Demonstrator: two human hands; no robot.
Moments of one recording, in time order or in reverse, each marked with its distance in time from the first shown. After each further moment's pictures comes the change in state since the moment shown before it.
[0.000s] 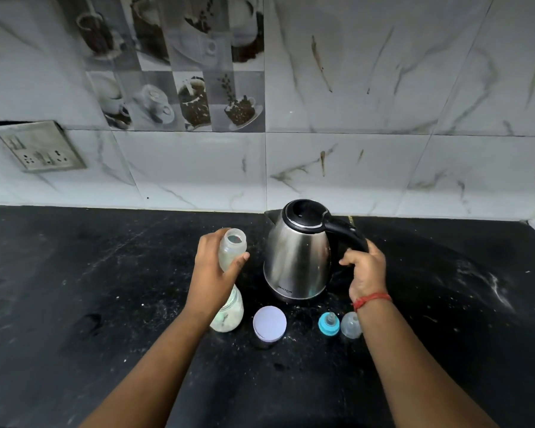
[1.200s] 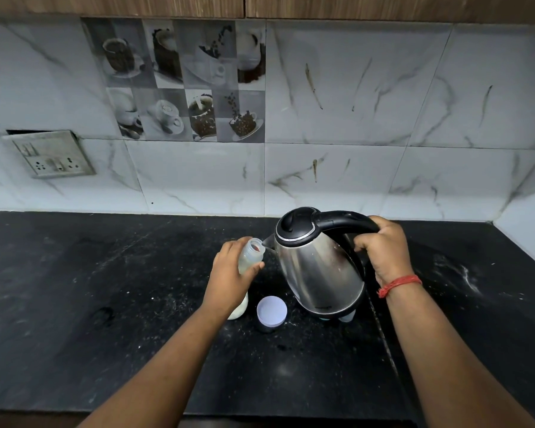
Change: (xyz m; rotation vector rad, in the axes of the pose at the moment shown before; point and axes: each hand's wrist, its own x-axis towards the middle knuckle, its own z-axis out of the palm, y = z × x) left_hand -0.030 0.010 -0.006 0.027 -0.122 0.023; right_hand -0.072 -0.090 -0.010 -0.498 -0.090 -0.238
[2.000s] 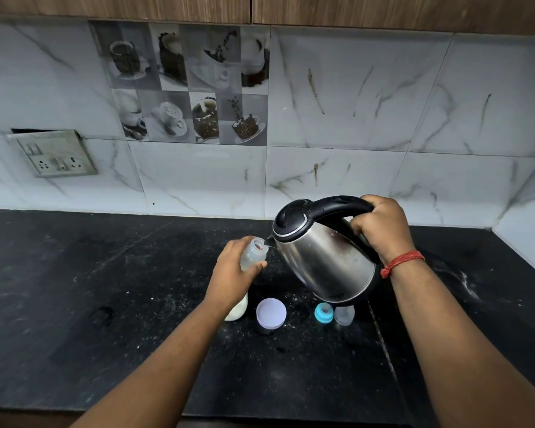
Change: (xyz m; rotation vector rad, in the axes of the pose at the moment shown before) left_hand 0.003 0.011 -0.004 -0.056 -0.035 -0.034; right_hand 0.018 -0.042 0.000 -0.340 -0.030 -0.159
